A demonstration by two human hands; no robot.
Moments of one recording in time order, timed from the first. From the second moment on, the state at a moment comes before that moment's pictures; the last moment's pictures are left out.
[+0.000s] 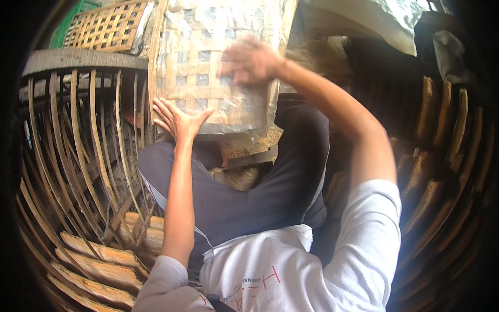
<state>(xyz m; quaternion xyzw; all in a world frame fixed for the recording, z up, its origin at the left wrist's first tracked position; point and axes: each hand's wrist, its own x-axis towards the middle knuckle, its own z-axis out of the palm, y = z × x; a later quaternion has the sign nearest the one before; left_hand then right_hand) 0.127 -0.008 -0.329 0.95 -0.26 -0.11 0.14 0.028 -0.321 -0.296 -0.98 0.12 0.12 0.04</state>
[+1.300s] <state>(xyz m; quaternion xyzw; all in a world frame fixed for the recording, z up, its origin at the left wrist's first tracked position) 0.284 -0.090 -0.339 0.88 -0.27 -0.13 0.38 -0.009 -0.281 -0.303 -0.66 0.59 -0.10 0.45</state>
